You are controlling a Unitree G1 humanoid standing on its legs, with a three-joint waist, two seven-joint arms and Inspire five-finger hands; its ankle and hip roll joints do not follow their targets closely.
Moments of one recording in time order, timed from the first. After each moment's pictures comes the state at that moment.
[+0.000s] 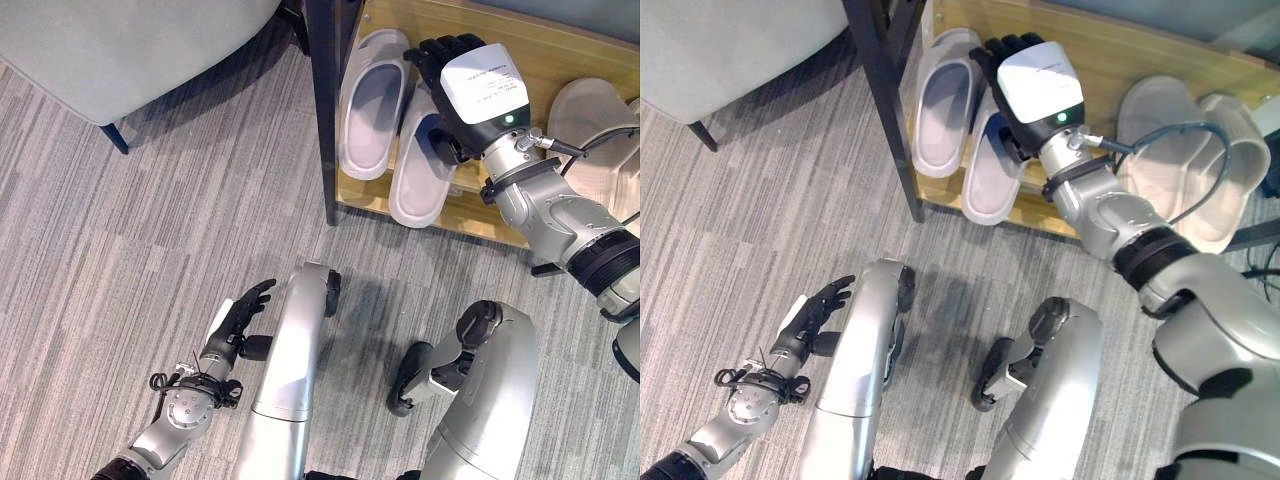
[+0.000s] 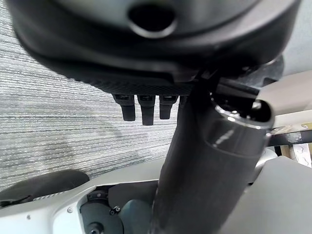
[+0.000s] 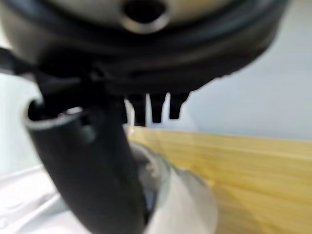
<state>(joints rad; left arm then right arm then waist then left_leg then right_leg) -0.03 0.72 -0.58 0.16 -0.42 -0.26 0.32 -1.27 -0.92 1.07 0.62 -0.38 -0.01 -0.55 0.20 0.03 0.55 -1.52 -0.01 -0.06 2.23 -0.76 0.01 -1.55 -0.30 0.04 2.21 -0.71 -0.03</state>
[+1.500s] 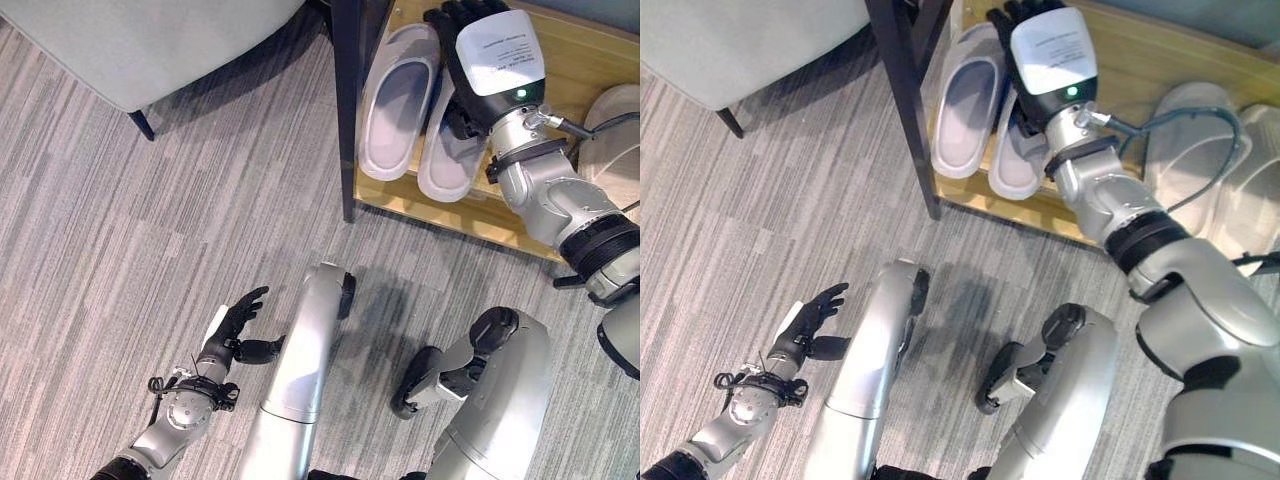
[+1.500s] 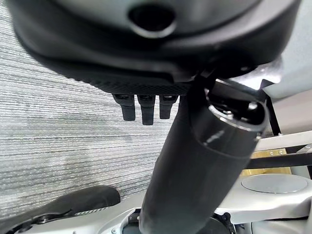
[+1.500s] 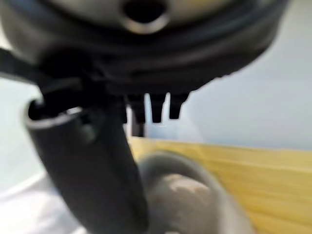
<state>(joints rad) -0.05 0.72 -0.61 0.23 -0.43 -0.26 0.34 -1.34 -0.86 1.04 0.72 -0.41 0.04 -0.58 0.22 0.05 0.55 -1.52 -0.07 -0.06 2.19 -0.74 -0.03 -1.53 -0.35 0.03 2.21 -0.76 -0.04</state>
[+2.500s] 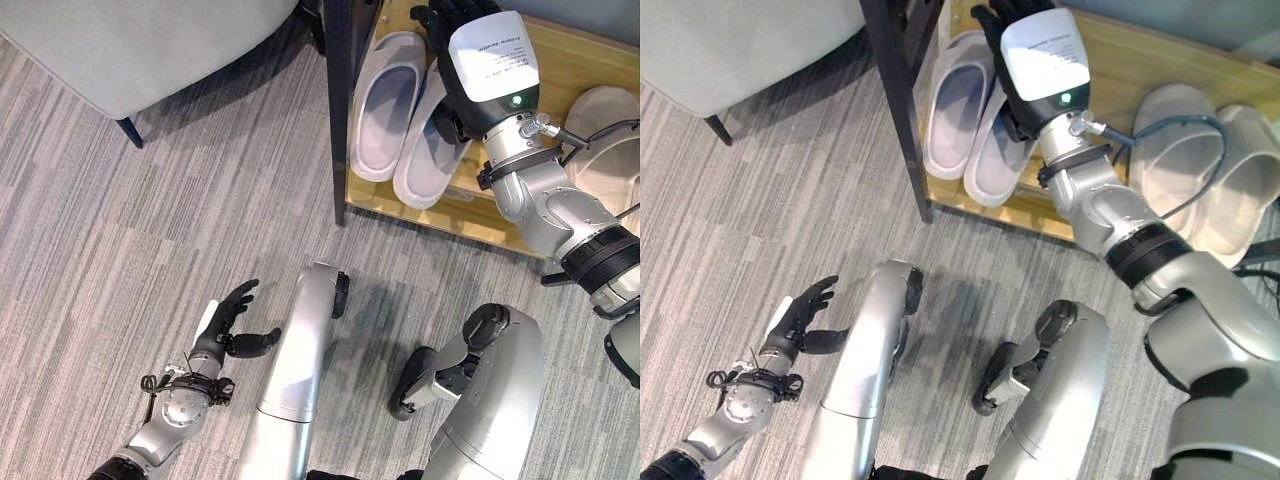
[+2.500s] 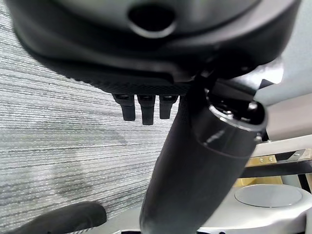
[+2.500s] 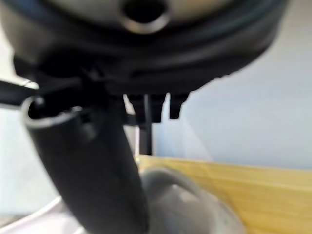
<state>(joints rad) -0.03 0.71 -0.55 0.22 -0.41 -0.25 0.37 -1.26 -0.89 0.97 0.56 -0.43 0.06 -0.58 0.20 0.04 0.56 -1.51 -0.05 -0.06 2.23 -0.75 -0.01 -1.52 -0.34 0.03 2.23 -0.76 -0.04</state>
